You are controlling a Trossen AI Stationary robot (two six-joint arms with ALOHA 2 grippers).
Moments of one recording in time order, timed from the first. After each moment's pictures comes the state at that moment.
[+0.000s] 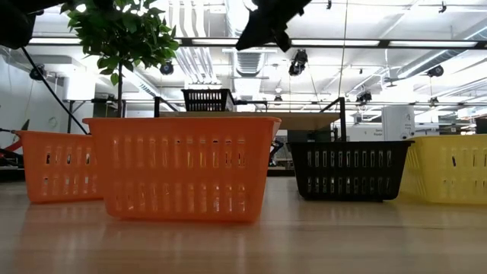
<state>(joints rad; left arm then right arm) -0.29 0.86 0.28 1.26 -0.48 0.58 -0.20 1.68 1.58 -0.48 0.11 0.13</state>
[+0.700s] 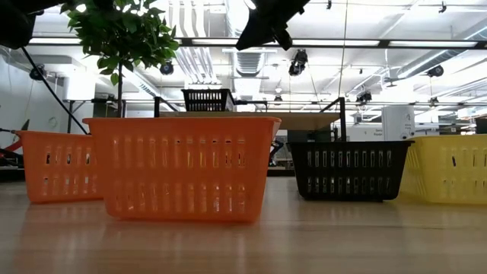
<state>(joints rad) -0.29 0.87 0.28 1.26 -0.48 0.58 -0.19 1.68 1.58 -0.48 0.16 0.14</state>
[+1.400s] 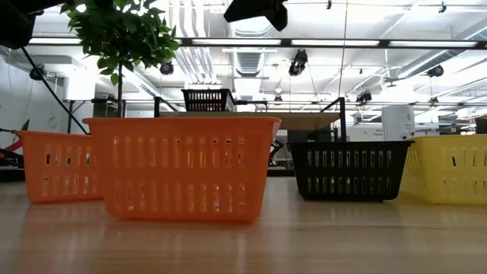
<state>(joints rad) -0.29 0.86 0.28 1.26 -0.48 0.58 0.08 1.68 1.55 -0.49 0.16 0.16</state>
